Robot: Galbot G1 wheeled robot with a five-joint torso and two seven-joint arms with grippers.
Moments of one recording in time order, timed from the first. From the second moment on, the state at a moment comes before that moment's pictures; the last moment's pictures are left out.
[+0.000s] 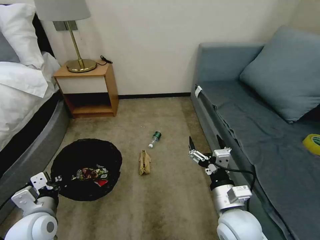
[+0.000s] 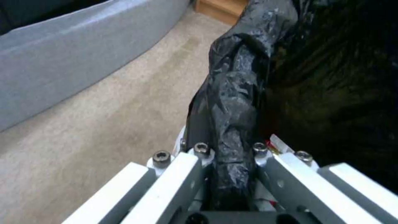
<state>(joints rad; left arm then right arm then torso) 1.51 -1.55 -0.97 -2.20 -0.49 0.63 -0.23 -1.49 1.22 0.22 2.25 0.16 -0.03 0.31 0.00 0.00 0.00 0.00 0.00</state>
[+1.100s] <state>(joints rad) 1.48 -1.55 -1.00 -2.19 -0.50 0.63 -0.23 -0.90 1.03 -0.25 1.87 0.62 -0.29 0.46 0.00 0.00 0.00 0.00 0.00</state>
